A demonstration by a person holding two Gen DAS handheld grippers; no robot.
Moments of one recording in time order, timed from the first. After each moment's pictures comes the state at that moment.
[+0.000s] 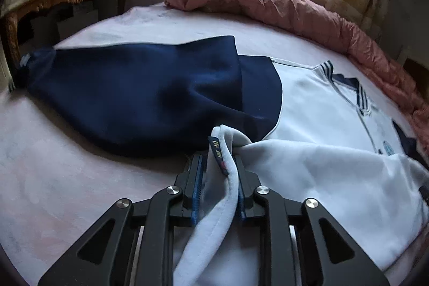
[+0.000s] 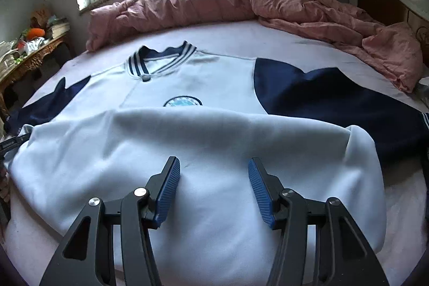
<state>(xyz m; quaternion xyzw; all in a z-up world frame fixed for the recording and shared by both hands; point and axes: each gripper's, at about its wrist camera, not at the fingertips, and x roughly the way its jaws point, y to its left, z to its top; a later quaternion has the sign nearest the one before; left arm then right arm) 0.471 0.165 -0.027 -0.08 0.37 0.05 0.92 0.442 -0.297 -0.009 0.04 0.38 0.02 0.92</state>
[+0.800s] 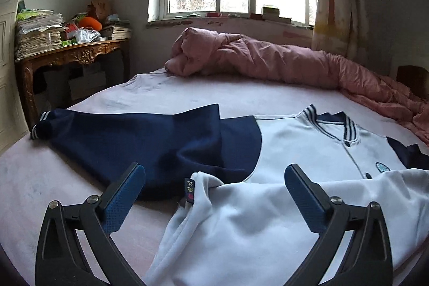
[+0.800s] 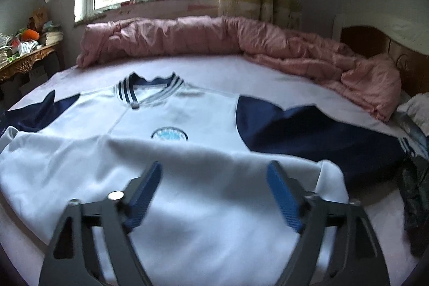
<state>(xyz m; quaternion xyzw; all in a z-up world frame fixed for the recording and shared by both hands) 0.441 0.135 0.013 -0.03 0.22 0.08 0.97 0.420 -0.284 0.021 -0.02 0.26 -0.04 0.96</state>
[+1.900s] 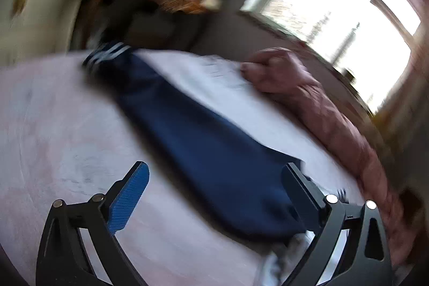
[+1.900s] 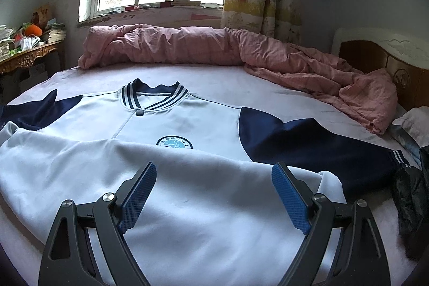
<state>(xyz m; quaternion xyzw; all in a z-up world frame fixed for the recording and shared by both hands) 0.425 0.336 0.007 -0.33 0.21 0.18 0.90 0.419 -0.269 0.019 -0.04 0.26 -0.04 0.96</state>
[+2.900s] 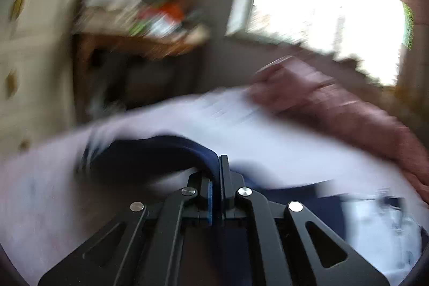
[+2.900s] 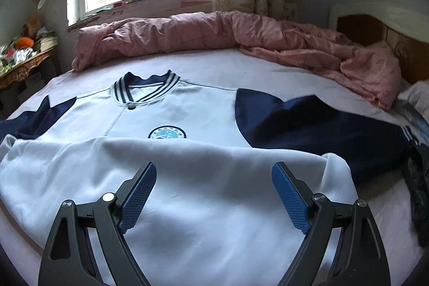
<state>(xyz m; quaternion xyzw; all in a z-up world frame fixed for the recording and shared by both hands) 0.477 0.290 0.066 -0.14 0.14 0.19 0.96 0.433 -0.293 0.008 0.03 0.30 -0.04 0.95</state>
